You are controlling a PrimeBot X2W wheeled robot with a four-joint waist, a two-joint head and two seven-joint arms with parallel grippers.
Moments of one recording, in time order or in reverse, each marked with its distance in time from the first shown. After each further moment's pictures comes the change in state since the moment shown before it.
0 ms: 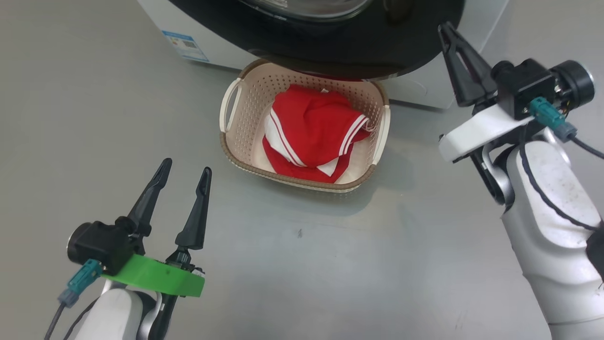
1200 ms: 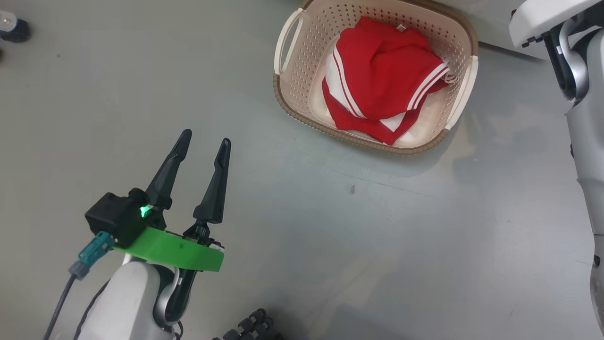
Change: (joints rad) left arm -0.105 -0.053 -0.041 0.030 -0.065 0.000 0.000; right arm -0.353 -0.082 -0.074 0.172 -0.049 -0.032 0.033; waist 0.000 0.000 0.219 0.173
